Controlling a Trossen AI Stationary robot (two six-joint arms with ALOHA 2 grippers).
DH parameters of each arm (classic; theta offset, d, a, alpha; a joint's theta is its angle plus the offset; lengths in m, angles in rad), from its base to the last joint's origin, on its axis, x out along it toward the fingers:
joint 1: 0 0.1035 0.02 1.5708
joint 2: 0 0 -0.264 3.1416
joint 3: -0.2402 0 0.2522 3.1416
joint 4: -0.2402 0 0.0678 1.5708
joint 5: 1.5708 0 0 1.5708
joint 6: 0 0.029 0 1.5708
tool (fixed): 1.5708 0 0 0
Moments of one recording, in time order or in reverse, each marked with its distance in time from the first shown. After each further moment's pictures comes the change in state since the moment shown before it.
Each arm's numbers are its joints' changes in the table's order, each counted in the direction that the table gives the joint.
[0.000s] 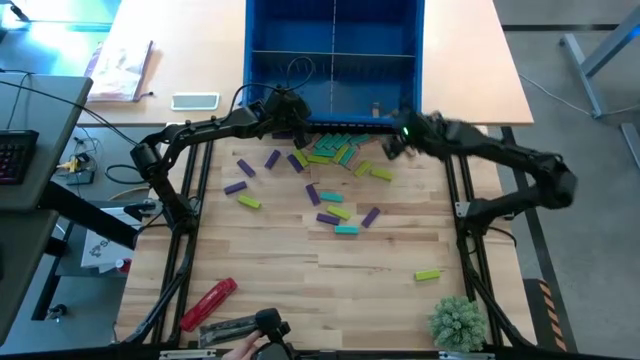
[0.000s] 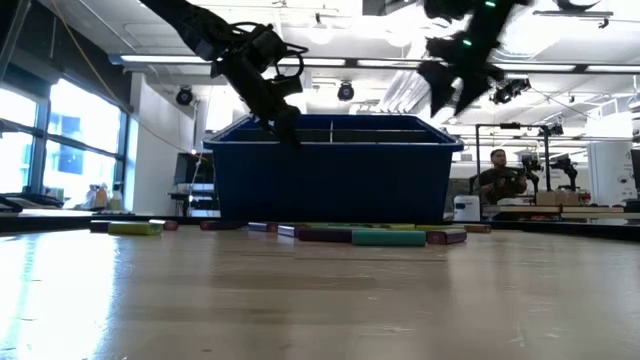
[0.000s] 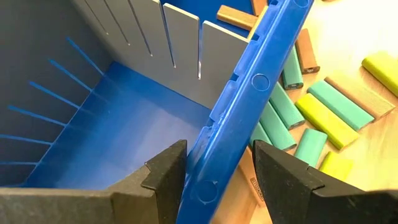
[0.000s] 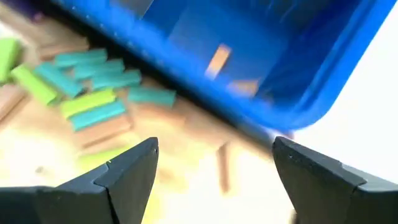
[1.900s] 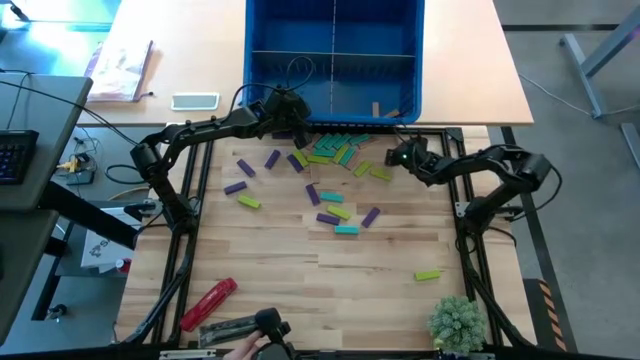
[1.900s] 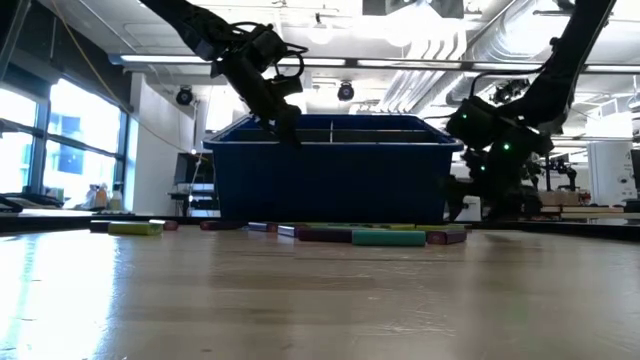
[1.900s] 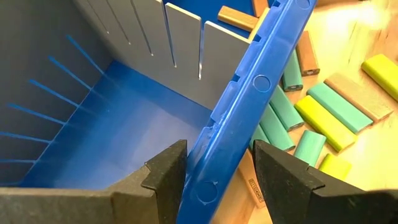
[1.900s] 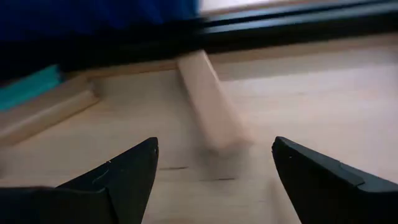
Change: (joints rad) left arm 0.000 0.000 0.000 0.003 0.000 -0.017; right arm -0.225 -0.271 0.706 1.078 0.004 0.396
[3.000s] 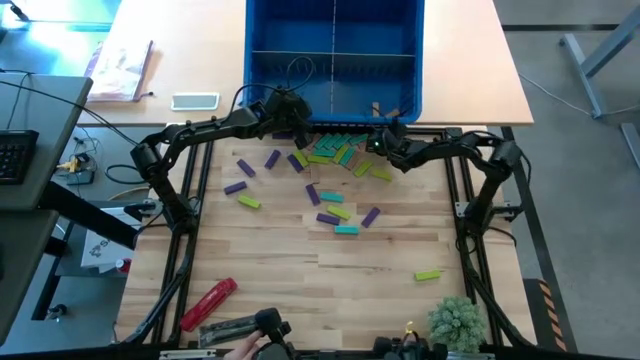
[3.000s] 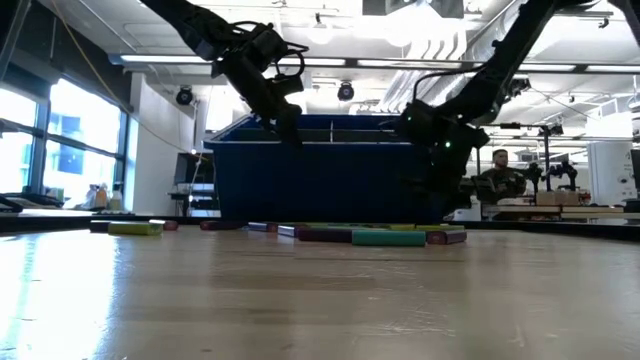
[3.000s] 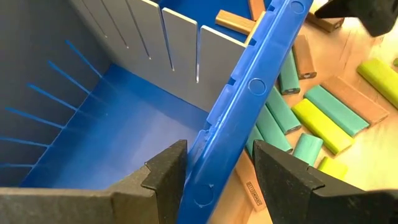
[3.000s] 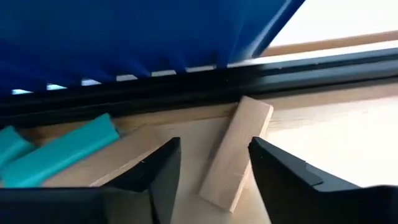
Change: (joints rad) left arm 0.000 0.000 0.000 0.008 0.004 0.000; right arm 0.056 -0.238 -0.387 -0.269 0.126 0.133
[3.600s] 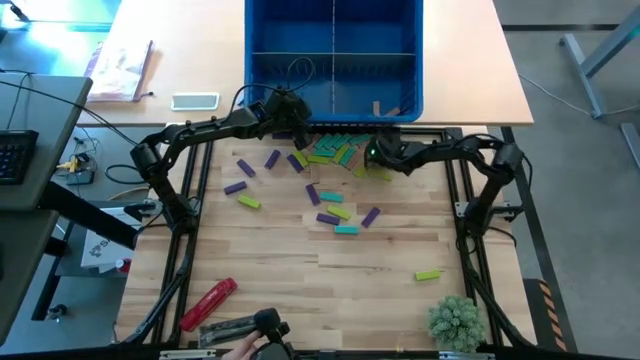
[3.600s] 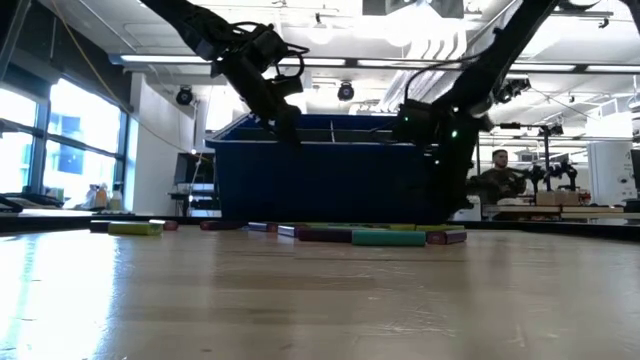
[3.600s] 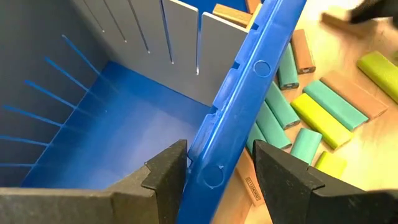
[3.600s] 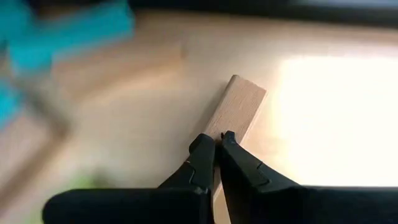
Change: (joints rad) left arm 0.000 0.000 0.000 -0.023 -0.003 0.003; right arm 0.085 0.007 -0.025 -0.297 -0.189 -0.023
